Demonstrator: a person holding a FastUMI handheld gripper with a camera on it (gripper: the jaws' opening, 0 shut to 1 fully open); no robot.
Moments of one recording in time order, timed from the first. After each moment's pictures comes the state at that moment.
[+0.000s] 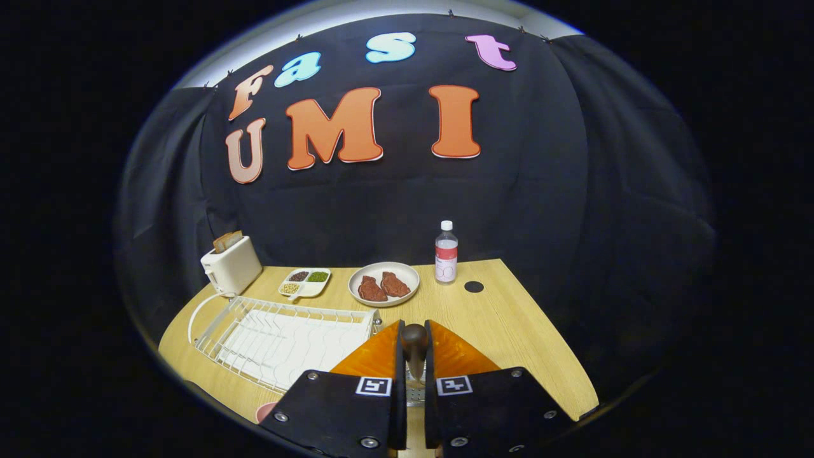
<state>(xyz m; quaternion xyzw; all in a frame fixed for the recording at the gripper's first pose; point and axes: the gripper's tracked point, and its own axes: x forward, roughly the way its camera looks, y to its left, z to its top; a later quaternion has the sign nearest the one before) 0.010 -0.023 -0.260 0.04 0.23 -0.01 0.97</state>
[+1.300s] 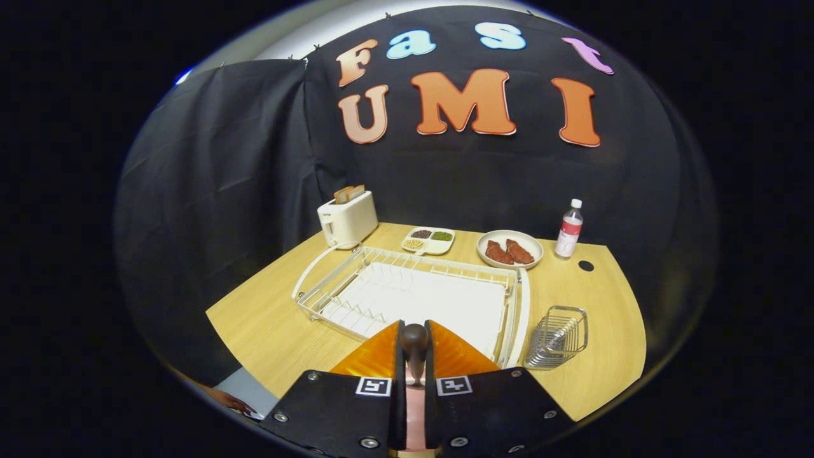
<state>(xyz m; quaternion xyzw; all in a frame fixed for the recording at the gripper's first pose) -0.094 0.170 -0.295 0.00 0.29 0.22 0.93</state>
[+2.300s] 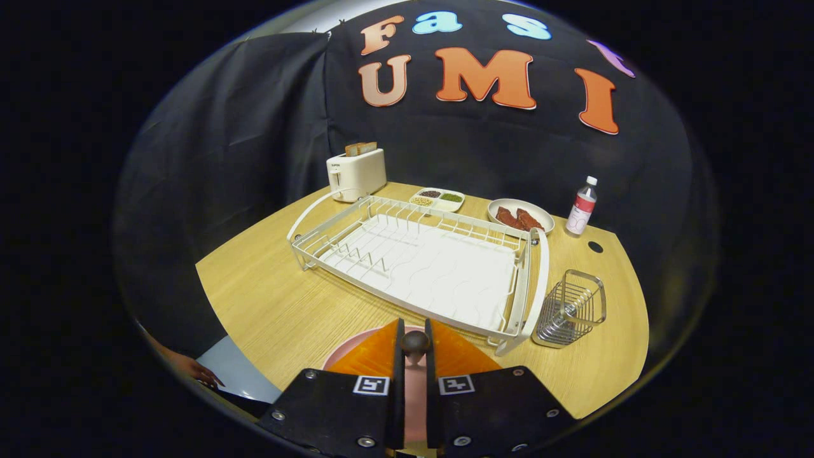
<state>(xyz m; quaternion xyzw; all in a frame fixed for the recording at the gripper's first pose) -0.128 0.151 -0.355 -0.05 0.33 0.23 0.91</state>
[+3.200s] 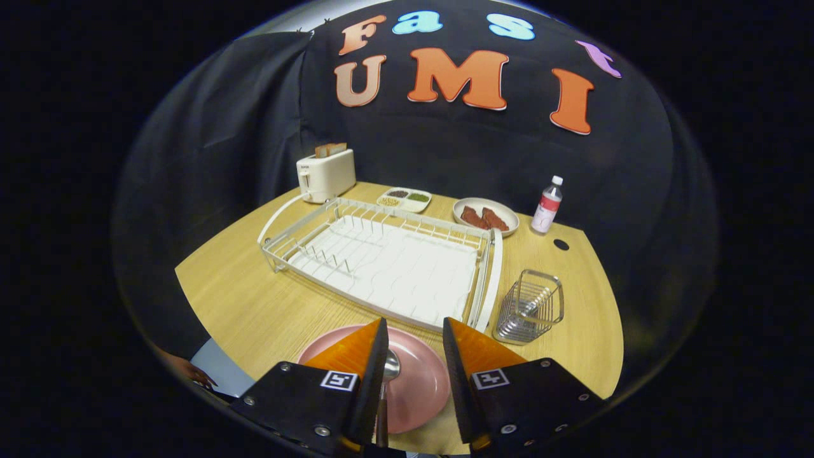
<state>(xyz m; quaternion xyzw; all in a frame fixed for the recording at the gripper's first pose) -0.103 0.118 -0.309 -0.07 0.31 0.17 0.93</state>
